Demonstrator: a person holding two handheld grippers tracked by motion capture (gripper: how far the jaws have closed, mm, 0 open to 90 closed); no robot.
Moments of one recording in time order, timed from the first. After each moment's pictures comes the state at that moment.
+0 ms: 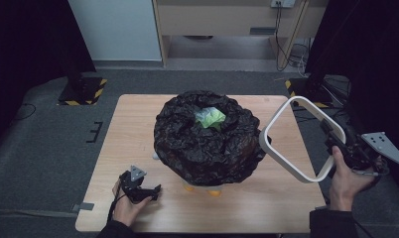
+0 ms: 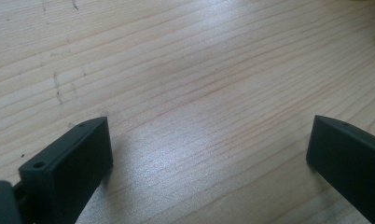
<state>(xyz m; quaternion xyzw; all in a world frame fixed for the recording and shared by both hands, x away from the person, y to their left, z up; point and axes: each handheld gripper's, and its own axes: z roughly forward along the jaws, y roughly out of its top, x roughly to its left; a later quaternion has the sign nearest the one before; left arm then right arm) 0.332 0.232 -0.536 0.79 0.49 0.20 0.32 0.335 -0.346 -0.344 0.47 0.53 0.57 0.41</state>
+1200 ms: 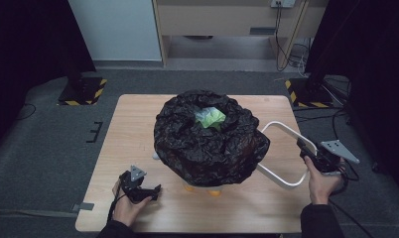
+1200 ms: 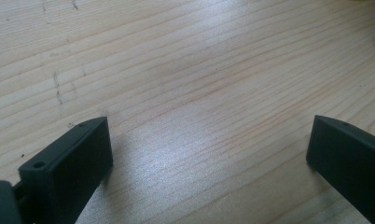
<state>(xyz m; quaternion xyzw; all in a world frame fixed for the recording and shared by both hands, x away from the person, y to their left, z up) 0.332 0.232 -0.536 0.79 0.49 0.20 0.32 0.376 -0.338 -0.446 0.52 0.61 0.47 0.38</state>
